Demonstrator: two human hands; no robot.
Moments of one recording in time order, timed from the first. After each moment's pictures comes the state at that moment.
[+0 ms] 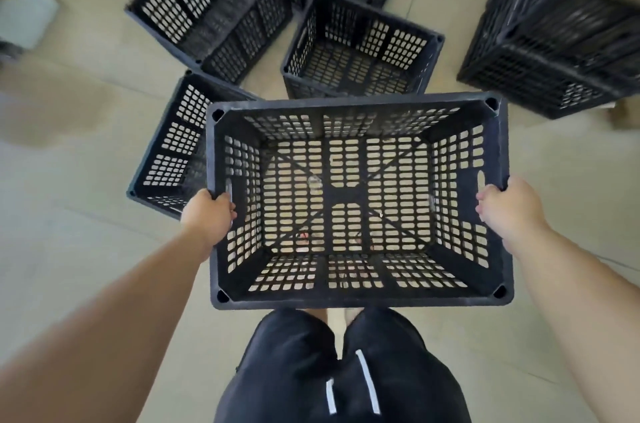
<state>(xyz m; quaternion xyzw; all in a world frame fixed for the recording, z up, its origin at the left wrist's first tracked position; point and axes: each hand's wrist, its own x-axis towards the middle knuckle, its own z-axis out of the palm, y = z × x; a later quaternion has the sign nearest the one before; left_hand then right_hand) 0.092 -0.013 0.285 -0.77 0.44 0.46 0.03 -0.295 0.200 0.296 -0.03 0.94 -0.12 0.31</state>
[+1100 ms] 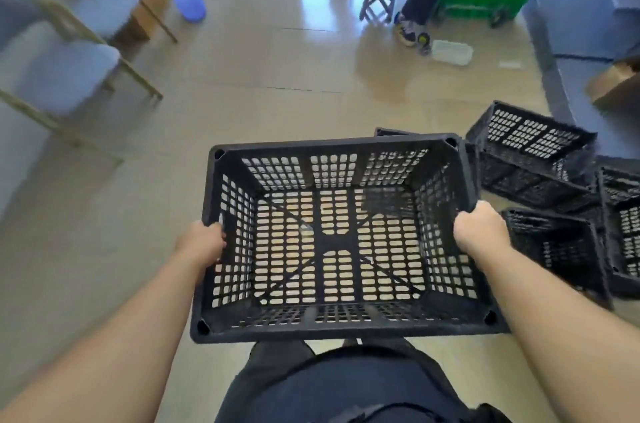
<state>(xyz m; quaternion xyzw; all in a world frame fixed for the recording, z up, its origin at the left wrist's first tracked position) 0.257 0.522 0.439 -0.89 -0.10 0.29 -0.33 -0.031 0.196 0.489 -0.67 0.67 0.04 0.33</state>
